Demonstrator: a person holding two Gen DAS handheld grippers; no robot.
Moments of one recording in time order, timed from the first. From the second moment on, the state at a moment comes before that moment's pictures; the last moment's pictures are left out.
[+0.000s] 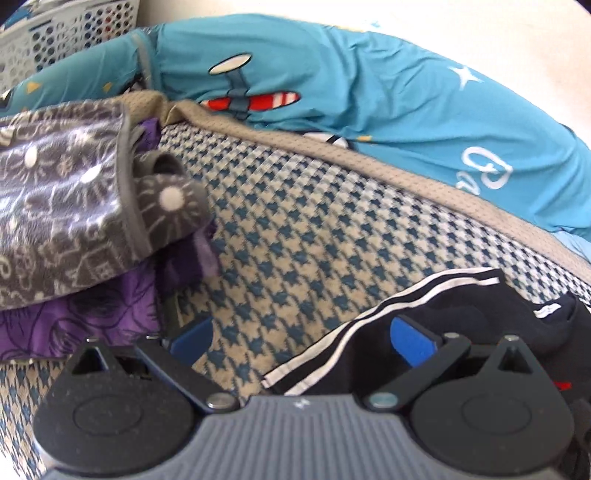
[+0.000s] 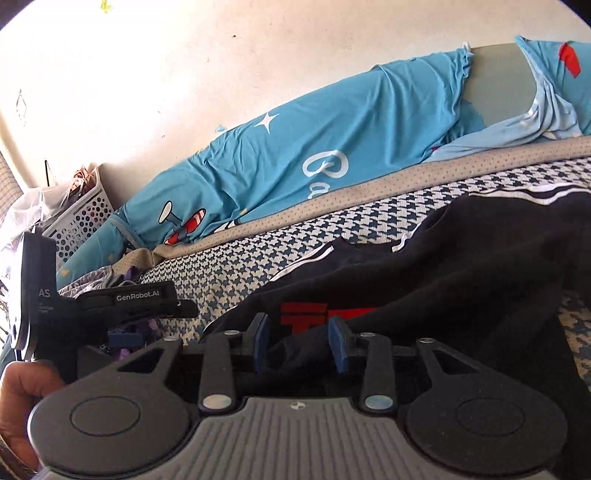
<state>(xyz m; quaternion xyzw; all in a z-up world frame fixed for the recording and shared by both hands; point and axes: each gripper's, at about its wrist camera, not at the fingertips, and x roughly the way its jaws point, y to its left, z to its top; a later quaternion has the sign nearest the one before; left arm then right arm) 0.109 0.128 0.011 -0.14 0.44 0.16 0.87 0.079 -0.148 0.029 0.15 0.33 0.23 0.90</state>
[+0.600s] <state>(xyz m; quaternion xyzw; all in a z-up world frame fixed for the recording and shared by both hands) 0.114 0.120 -0.019 -0.15 0.49 0.14 0.85 0.141 -0.127 0.022 0.10 0.31 0.23 0.92</state>
